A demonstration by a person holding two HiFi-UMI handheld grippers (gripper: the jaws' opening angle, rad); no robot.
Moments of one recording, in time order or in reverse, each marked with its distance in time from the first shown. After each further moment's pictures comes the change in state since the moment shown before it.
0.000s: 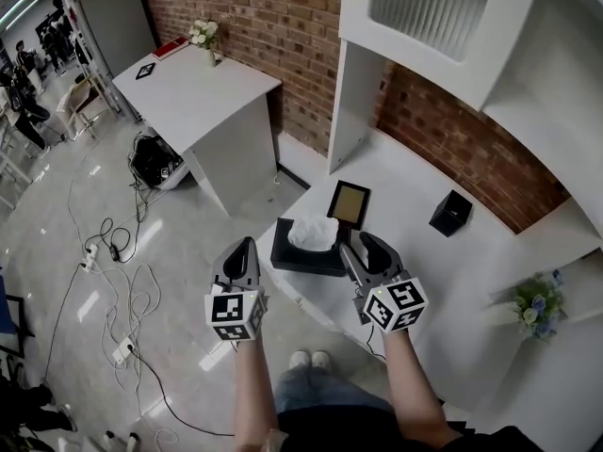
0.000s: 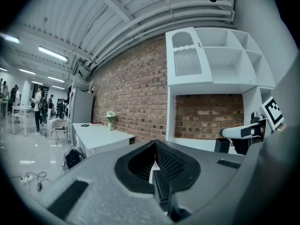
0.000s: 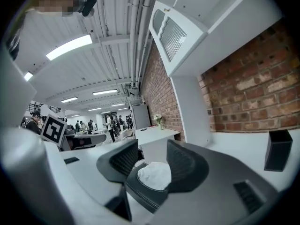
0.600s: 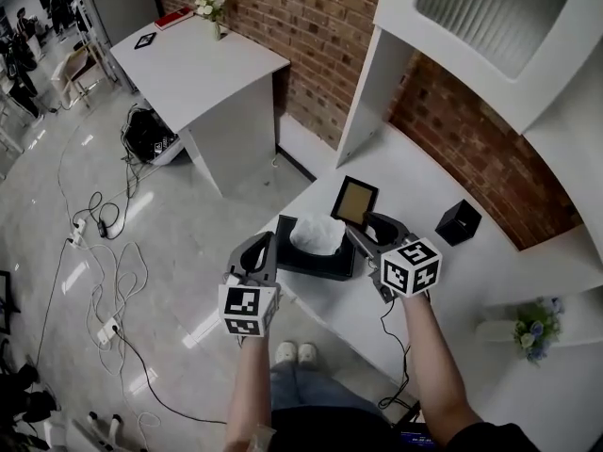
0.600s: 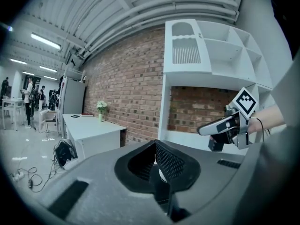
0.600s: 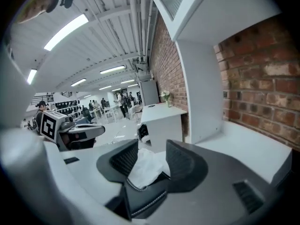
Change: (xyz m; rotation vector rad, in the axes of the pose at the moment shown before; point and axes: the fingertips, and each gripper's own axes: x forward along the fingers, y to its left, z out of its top) left arm 0.047 -0.022 -0.035 -0.020 0.082 -0.105; right arm 0.071 -0.046 -0.027 -0.067 0.335 0.134
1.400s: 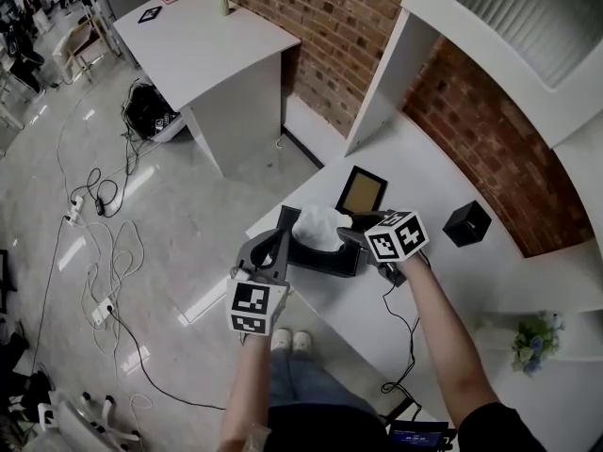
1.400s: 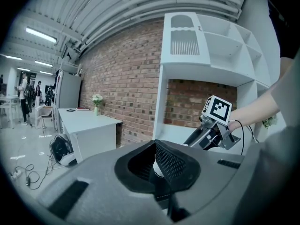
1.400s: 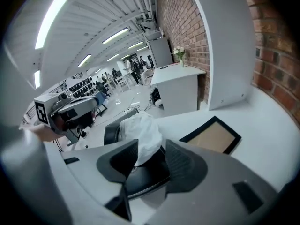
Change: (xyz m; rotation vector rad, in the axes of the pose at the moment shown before) left arm 0.020 -0.014 -0.026 -0.007 0.066 -0.045; right arm 0.064 -0.010 -0.087 -0.003 0.498 0.211
